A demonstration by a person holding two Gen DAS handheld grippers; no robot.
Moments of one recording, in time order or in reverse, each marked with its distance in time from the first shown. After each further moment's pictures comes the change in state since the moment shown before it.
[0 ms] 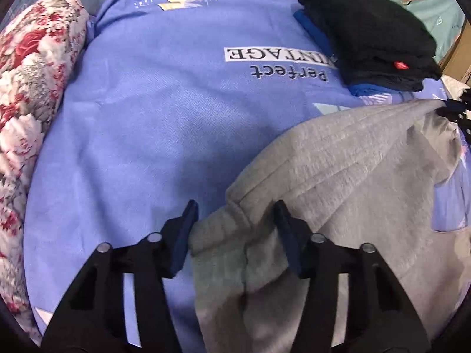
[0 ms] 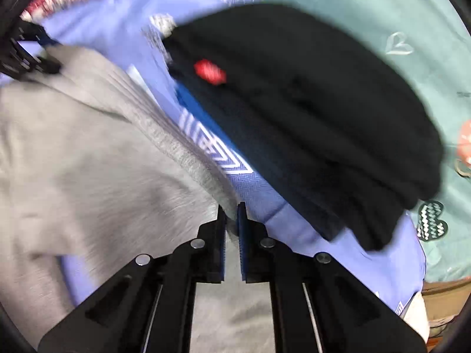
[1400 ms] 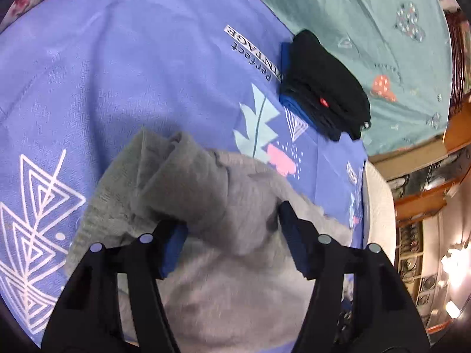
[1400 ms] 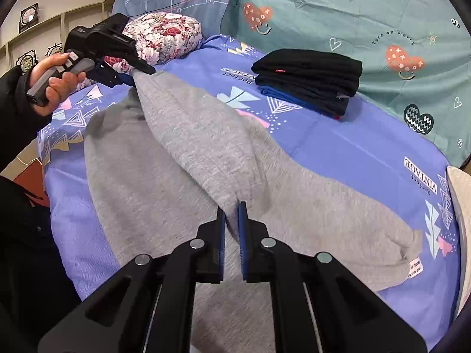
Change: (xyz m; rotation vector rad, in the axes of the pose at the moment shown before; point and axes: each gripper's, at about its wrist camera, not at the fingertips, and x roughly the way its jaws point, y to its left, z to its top) left arm -0.062 0.000 -0.097 -0.569 -0.036 -0.469; right arm -0.153 0.188 -0.212 0.307 -0.292 0.092
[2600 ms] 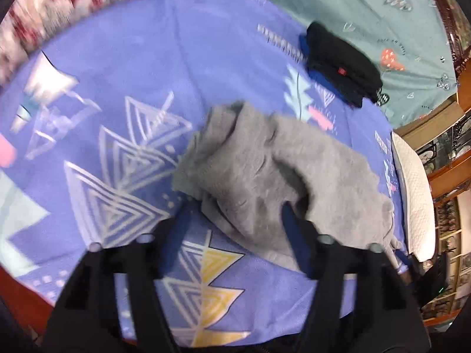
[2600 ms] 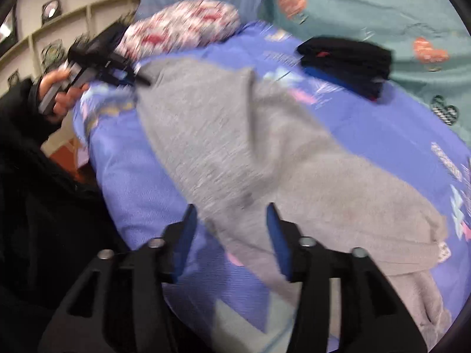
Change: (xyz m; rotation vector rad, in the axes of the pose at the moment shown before) left arm -0.094 0.048 -0.097 0.166 -0.075 0.186; right arm -0.046 0.012 -0.039 0.056 -0.046 0.118
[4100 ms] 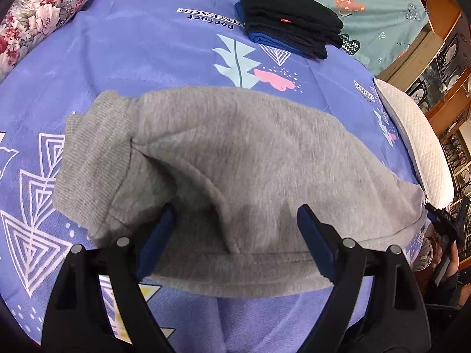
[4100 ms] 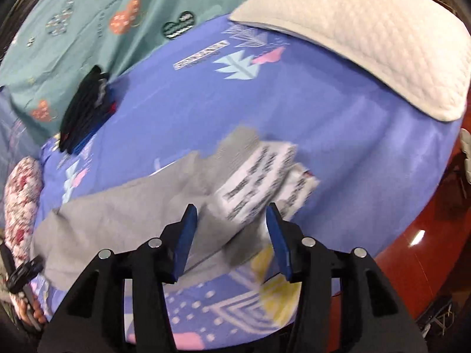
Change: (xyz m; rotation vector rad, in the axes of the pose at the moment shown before) left arm 0.070 -0.081 -0.022 0.273 0.071 -0.013; right arm -0.121 -0.189 -0.115 1.005 0.004 -0.553
